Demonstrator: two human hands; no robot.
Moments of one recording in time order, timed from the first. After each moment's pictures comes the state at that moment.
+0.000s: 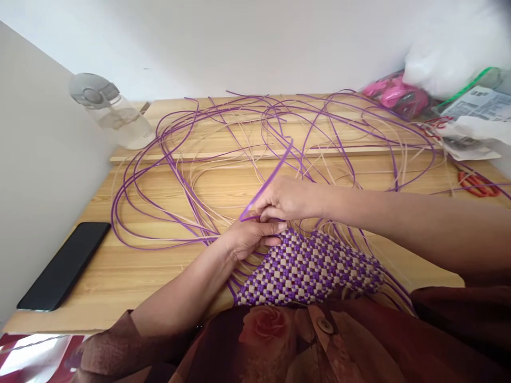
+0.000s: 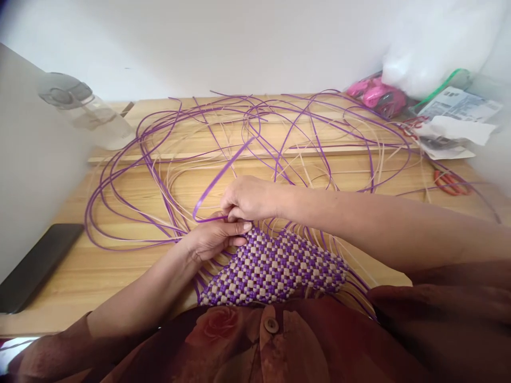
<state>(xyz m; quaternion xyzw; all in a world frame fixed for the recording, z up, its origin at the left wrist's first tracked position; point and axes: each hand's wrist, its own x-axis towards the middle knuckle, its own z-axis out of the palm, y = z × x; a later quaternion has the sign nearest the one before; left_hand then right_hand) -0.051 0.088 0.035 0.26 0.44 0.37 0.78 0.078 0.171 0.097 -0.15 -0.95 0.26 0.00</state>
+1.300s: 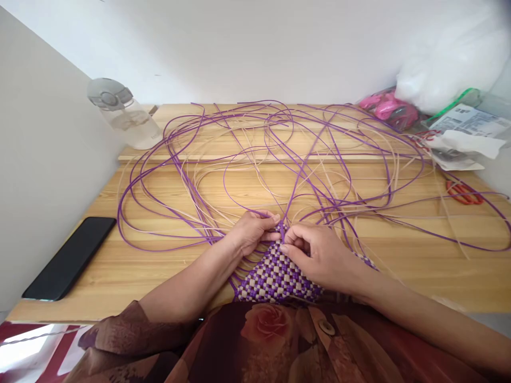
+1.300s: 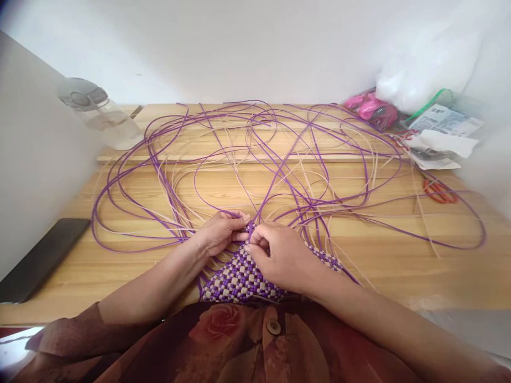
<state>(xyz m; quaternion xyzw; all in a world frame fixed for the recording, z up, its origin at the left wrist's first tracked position) -0.045 0.091 0.027 0.26 0.46 0.40 0.75 0.124 0.062 0.071 -0.47 -0.81 0.31 0.17</state>
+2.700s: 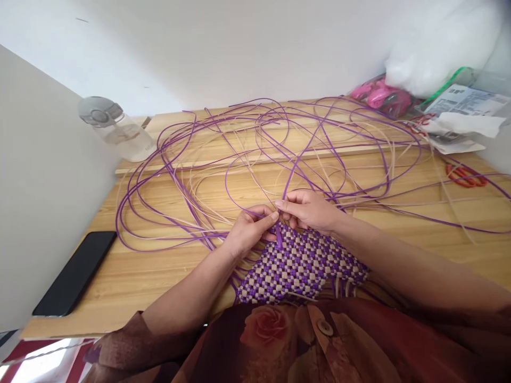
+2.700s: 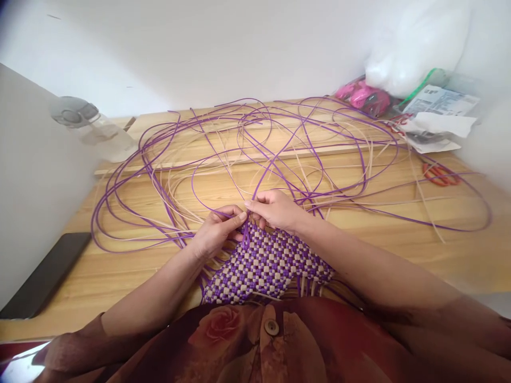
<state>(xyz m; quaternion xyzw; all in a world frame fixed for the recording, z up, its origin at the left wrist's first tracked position) -0.046 0.087 0.032 0.44 0.44 0.40 0.67 0.125 0.129 0.061 -0.48 -0.63 0.57 0.21</state>
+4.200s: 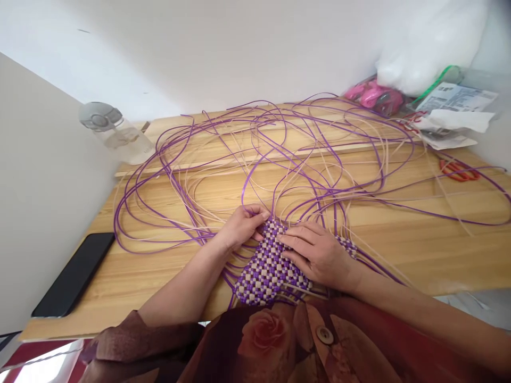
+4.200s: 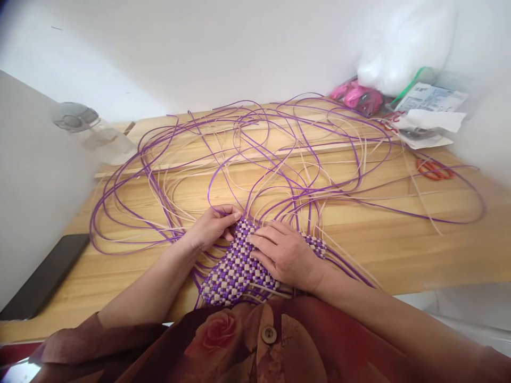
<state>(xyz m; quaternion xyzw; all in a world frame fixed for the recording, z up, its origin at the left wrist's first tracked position) -0.058 0.098 0.031 0.52 0.49 0.31 0.63 0.158 0.049 0.021 -0.32 -0.91 0.08 0.25</state>
